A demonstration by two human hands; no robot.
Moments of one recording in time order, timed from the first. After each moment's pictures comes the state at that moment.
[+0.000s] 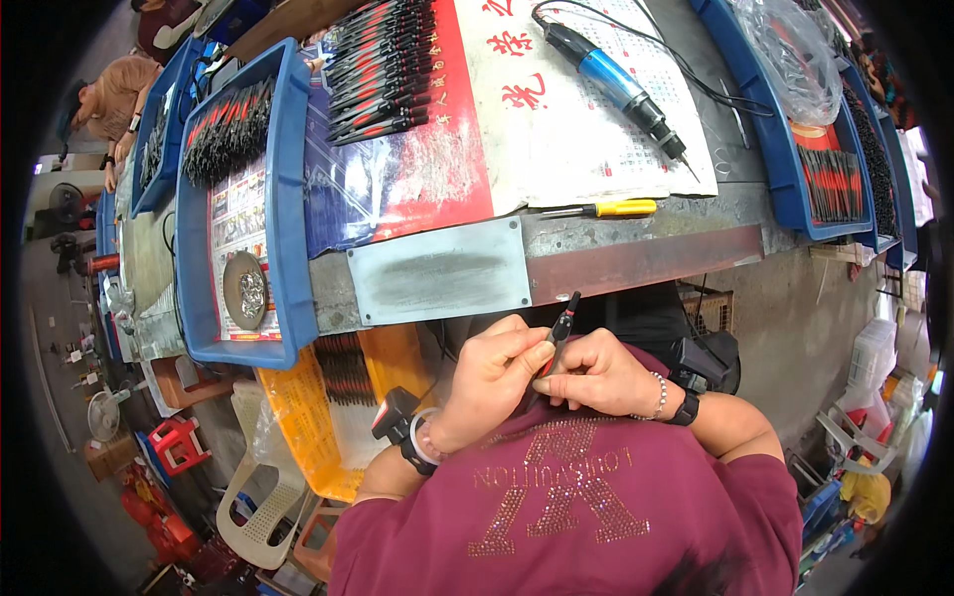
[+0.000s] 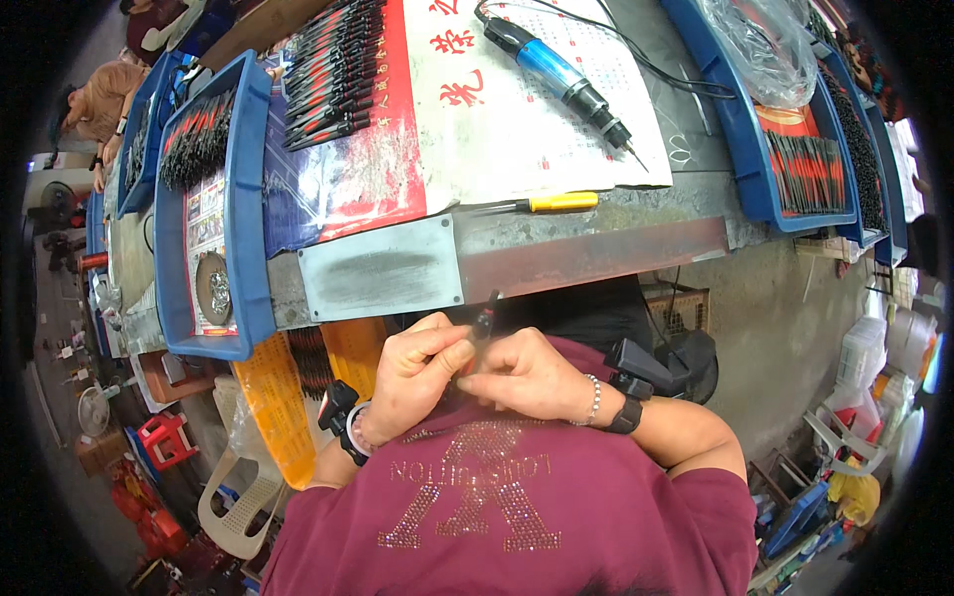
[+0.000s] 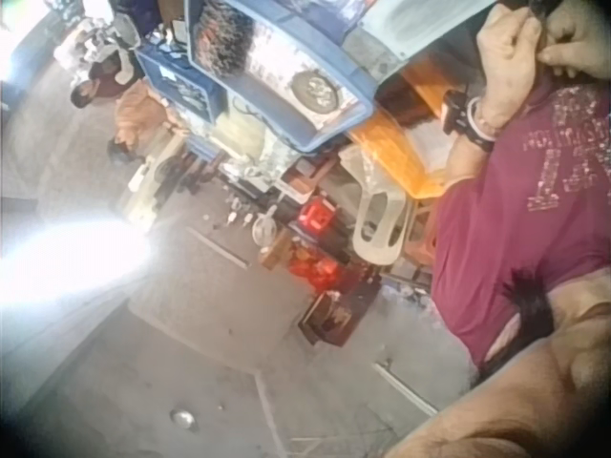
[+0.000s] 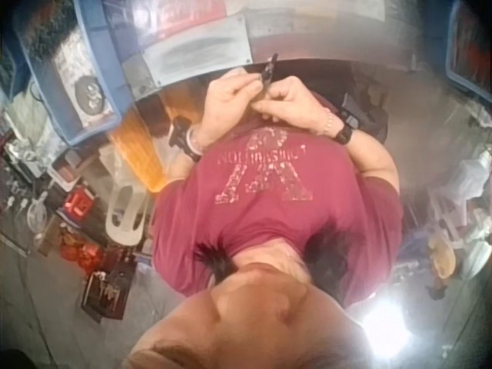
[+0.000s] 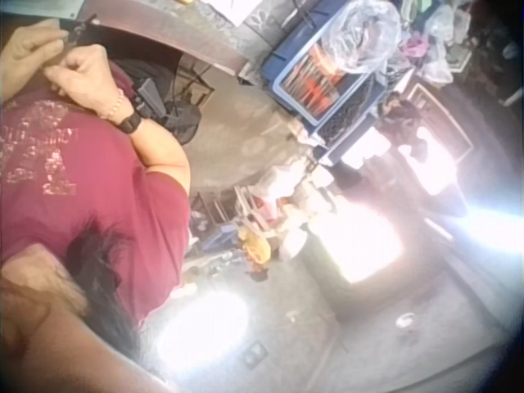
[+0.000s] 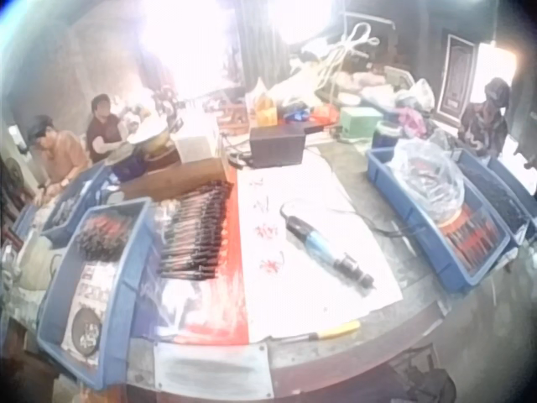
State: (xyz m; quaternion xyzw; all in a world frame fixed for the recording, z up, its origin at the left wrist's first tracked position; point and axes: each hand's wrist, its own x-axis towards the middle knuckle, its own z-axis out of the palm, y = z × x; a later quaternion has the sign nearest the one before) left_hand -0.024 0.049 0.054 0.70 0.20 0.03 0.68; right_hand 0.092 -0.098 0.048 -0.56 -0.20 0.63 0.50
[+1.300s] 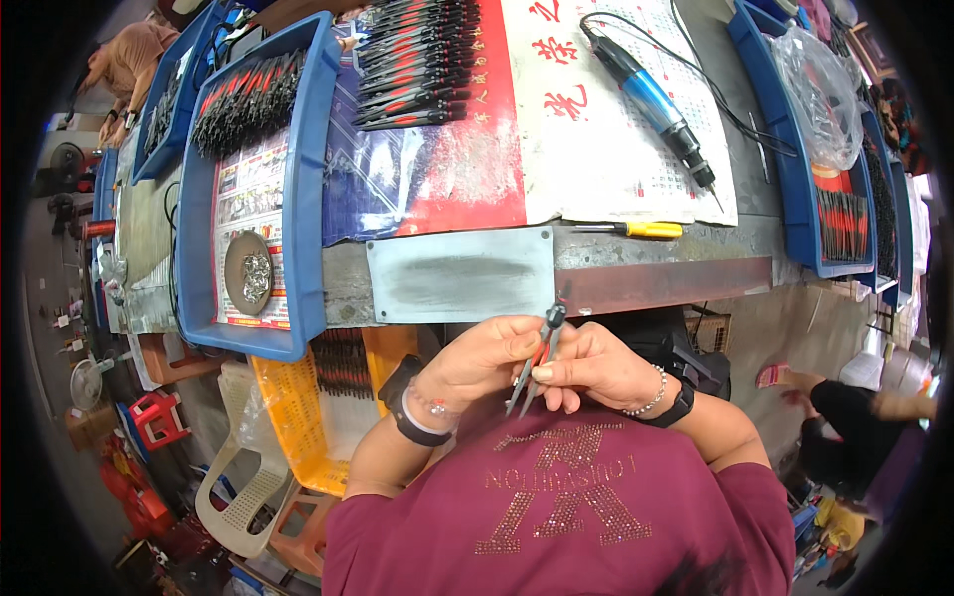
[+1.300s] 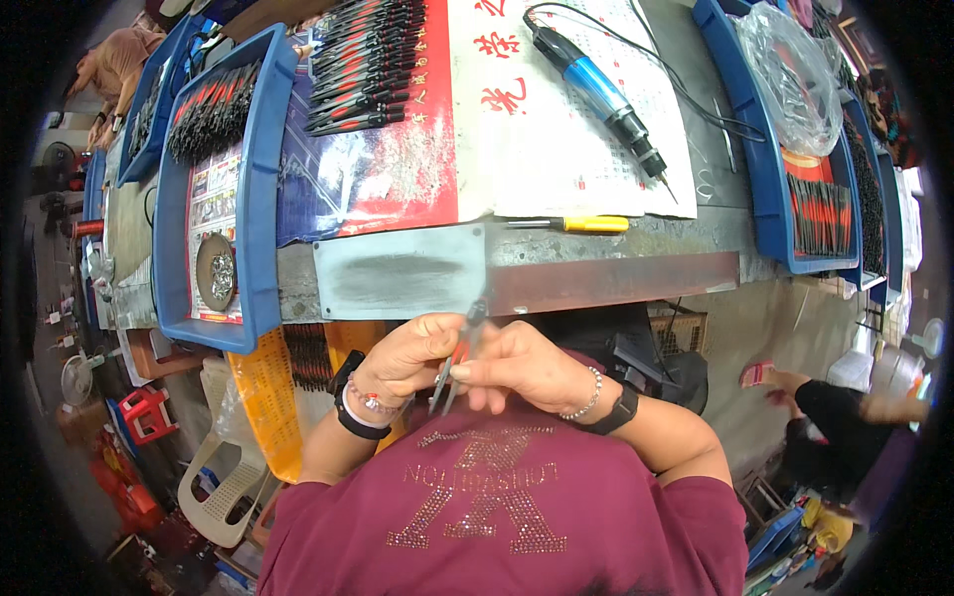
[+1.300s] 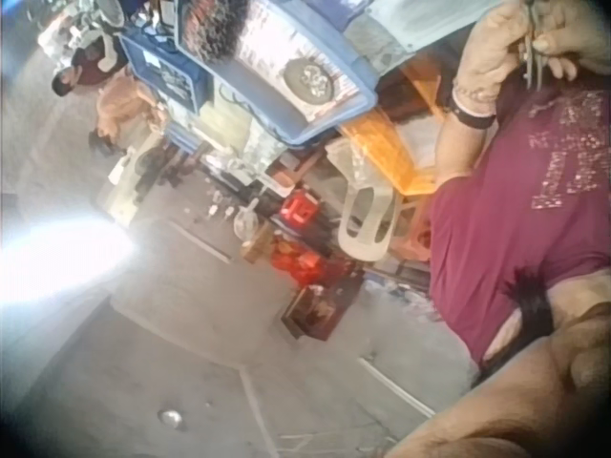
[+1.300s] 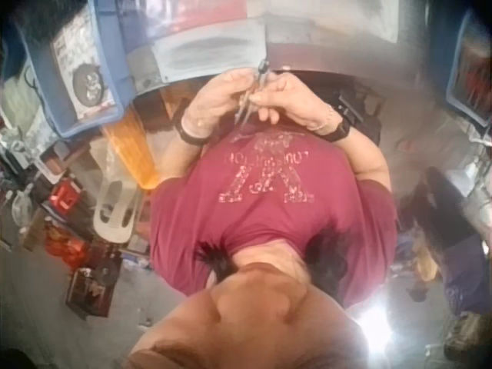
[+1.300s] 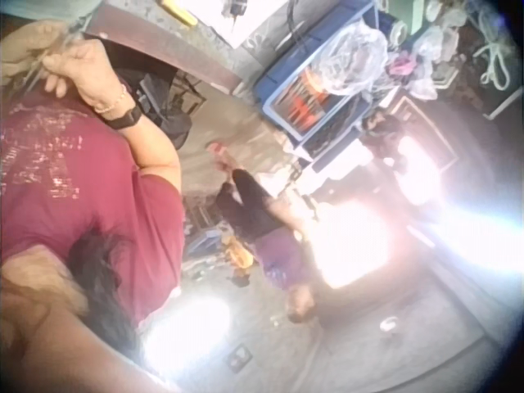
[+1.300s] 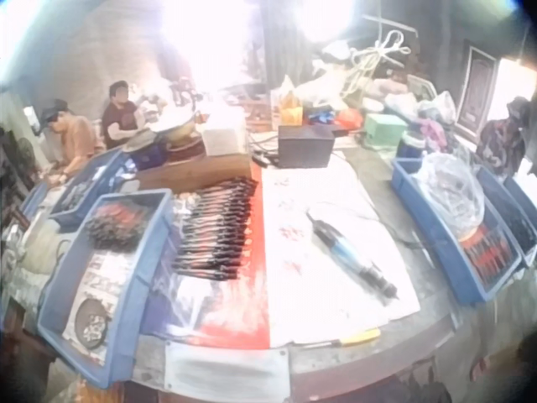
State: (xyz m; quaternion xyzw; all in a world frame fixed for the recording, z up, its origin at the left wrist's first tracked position) left_hand -0.024 0.095 0.024 0.20 0.15 -0.19 0.95; right_hand 0.102 -0.065 0.043 -0.44 -0.07 0.73 0.52
